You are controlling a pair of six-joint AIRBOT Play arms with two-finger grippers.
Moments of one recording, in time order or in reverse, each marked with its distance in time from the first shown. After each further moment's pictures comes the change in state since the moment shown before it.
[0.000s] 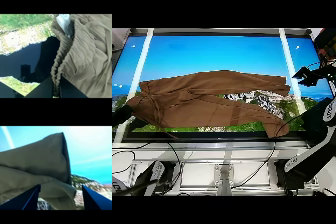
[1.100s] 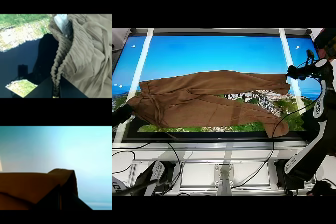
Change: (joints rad) left arm -0.003 0.000 0.000 -0.023 -0.001 0.000; right arm 0.112 -0.077 0.086 -0.080 -0.234 -0.084
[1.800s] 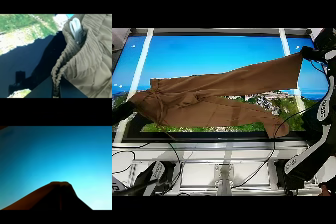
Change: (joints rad) left arm -0.066 -0.014 0.000 -0.032 0.070 0.001; right arm 0.002 0.110 0.000 -0.033 -0.380 0.021
